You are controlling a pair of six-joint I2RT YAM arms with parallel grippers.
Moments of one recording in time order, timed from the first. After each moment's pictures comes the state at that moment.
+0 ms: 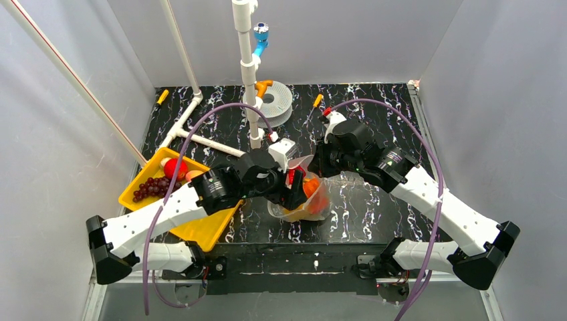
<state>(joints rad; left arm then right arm) -1.06 1.13 1.12 -0.57 0.00 -0.49 0.83 1.17 1.26 -0.74 -0.03 0.50</state>
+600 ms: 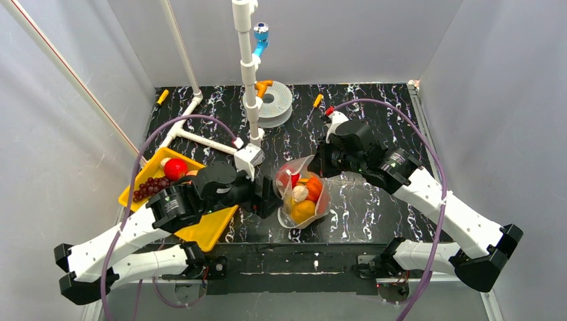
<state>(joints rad) -1.06 0.87 1.08 -0.70 -0.07 -0.47 0.83 1.15 1.26 -0.73 -0.04 0.51</state>
